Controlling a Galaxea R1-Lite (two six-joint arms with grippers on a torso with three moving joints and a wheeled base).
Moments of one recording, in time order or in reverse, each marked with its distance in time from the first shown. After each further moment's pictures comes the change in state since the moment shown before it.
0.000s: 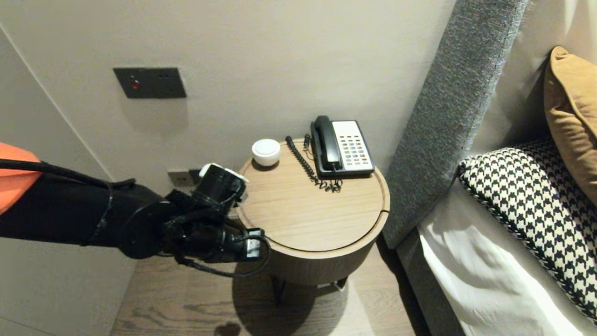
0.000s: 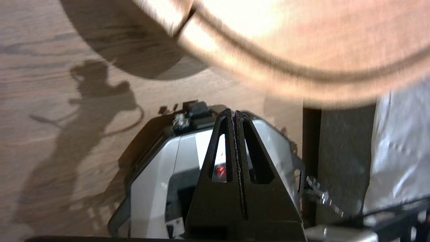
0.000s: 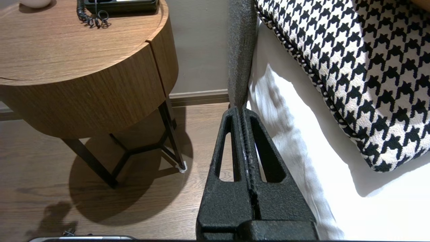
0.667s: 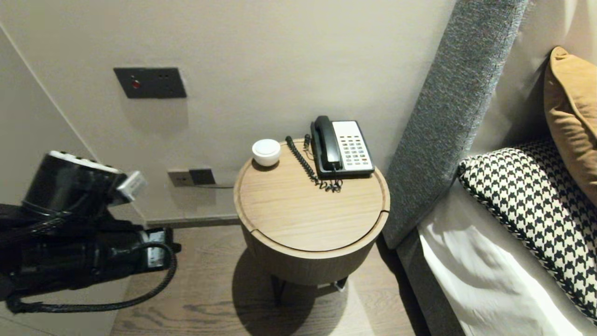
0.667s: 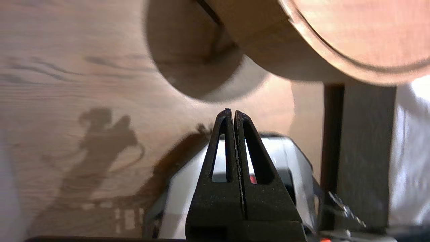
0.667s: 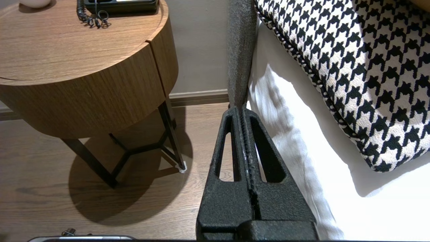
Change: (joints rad) left arm 0.177 -0.490 0.250 0.086 0.136 0.052; right arm 0.000 0.000 0.000 0.000 0.000 -0.001
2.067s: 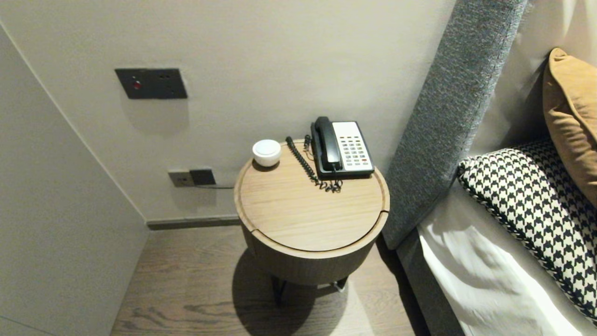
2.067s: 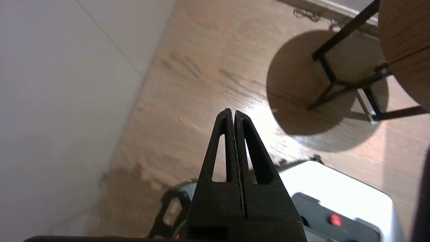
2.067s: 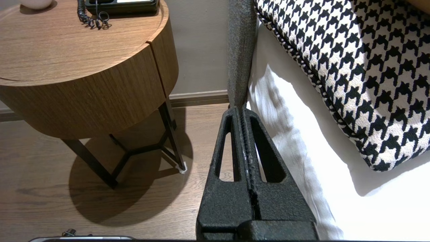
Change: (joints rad) left arm 0.506 -0.996 0.331 0.460 0.119 0.196; right arm -0.001 0.000 0.000 0.000 0.000 0.001
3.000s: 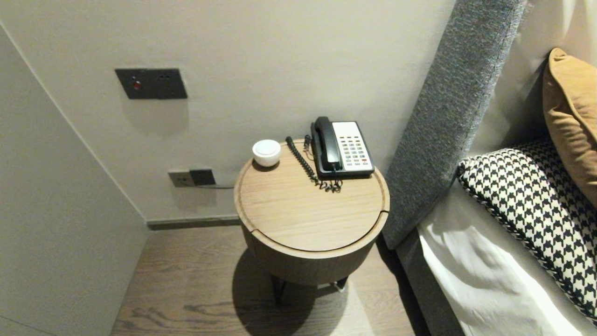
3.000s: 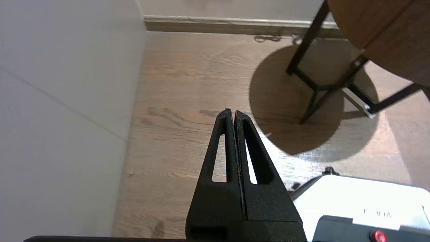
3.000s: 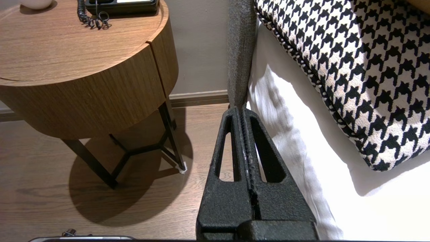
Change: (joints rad) left arm -0.025 -0.109 0.374 -0.464 -0.165 0.224; right arm 0.000 0.000 0.000 0.000 0.000 -0.001
